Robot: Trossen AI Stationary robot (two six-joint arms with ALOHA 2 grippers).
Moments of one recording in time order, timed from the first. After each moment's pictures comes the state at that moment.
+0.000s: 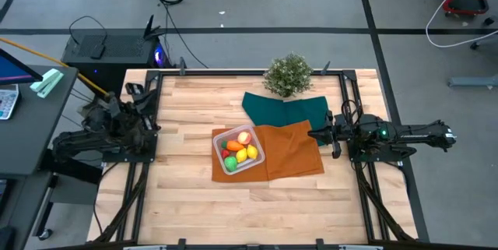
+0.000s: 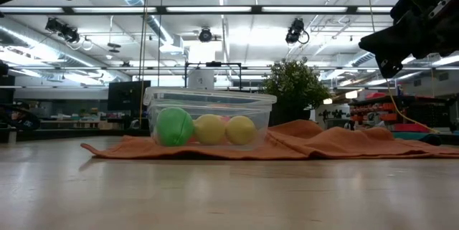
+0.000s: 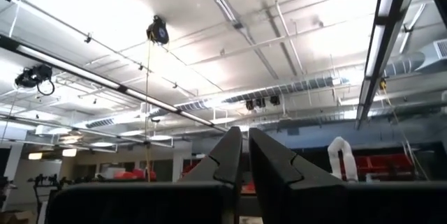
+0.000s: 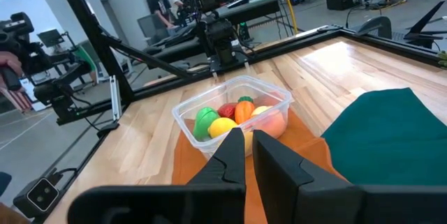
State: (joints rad) left arm 0.12 0.04 0.13 0.68 -0.28 0.22; right arm -0.02 0.08 0.04 0.00 -0.01 0.30
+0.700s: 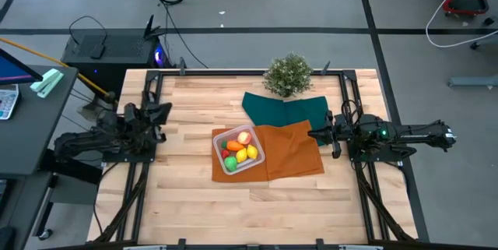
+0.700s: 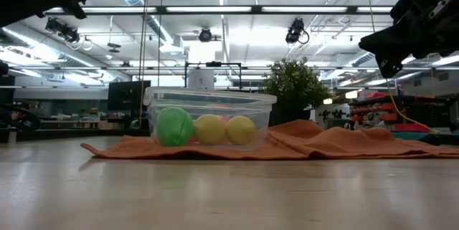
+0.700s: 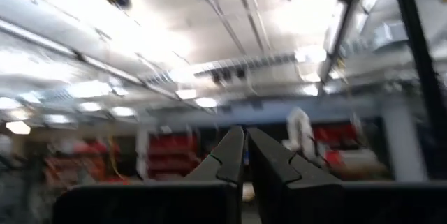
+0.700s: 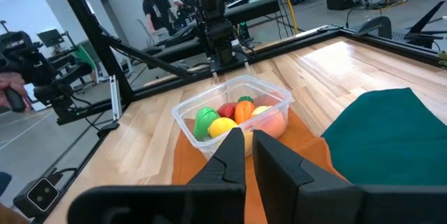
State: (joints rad) left arm 0.12 0.01 0.01 0.65 -0.18 0.13; right arm -0.02 0.08 0.04 0.00 -0.01 0.30
